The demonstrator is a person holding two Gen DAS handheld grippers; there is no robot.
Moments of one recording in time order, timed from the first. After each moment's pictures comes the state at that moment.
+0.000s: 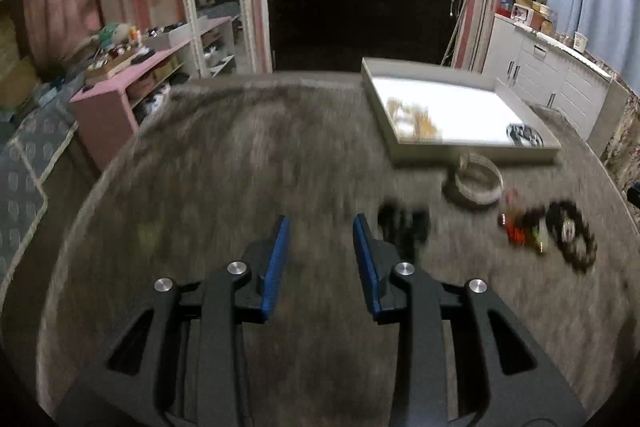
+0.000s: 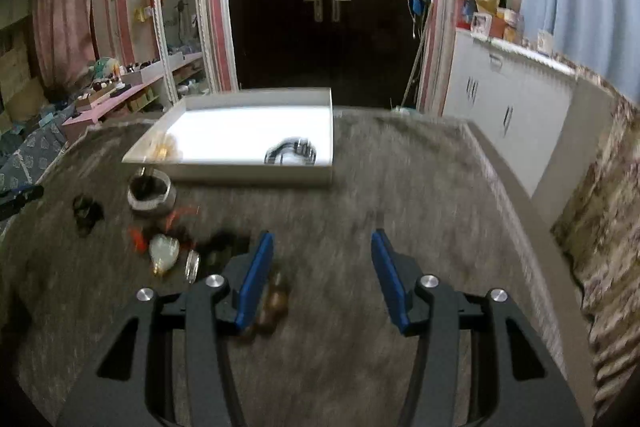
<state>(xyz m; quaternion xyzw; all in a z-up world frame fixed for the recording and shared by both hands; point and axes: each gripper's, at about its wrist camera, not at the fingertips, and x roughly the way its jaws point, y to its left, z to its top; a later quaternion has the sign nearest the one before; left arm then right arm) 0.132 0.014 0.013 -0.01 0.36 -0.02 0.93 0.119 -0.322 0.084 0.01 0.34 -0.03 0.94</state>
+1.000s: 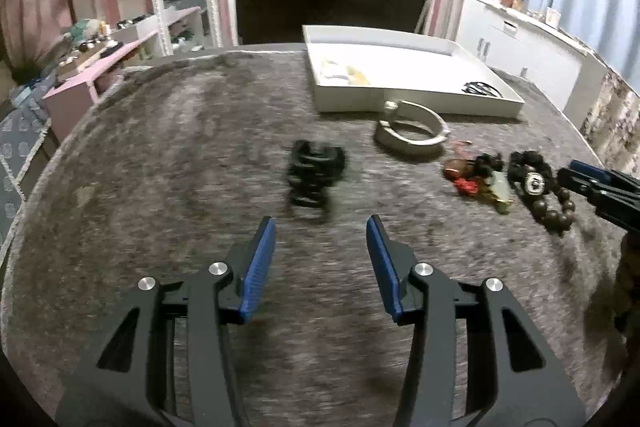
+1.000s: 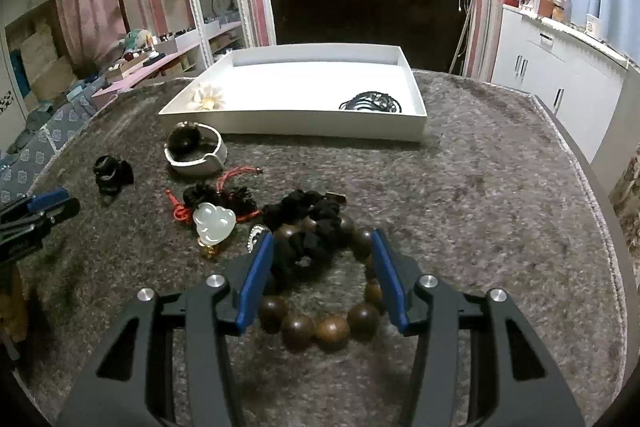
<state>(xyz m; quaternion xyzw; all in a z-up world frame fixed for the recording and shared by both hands) 0.125 -0.059 -0.021 0.00 0.39 -0.07 0.92 0.151 -0.270 0.038 0.01 0.39 0.04 0.92</state>
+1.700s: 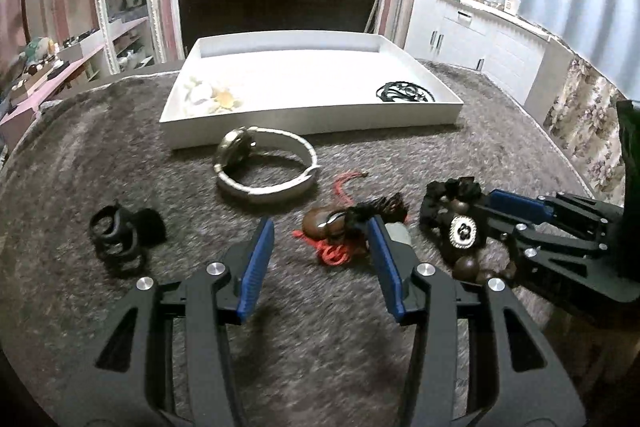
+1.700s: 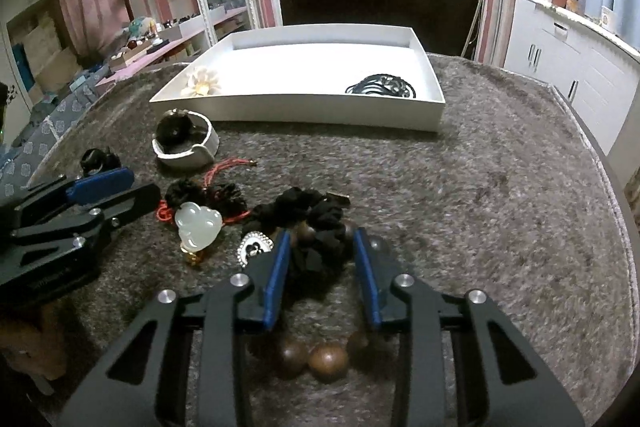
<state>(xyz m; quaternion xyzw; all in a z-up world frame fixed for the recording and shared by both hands) 0.169 -0.170 -0.024 0.01 0.38 -0.15 0.91 0.174 -0.274 0.020 0.01 0.41 0.06 0.91</state>
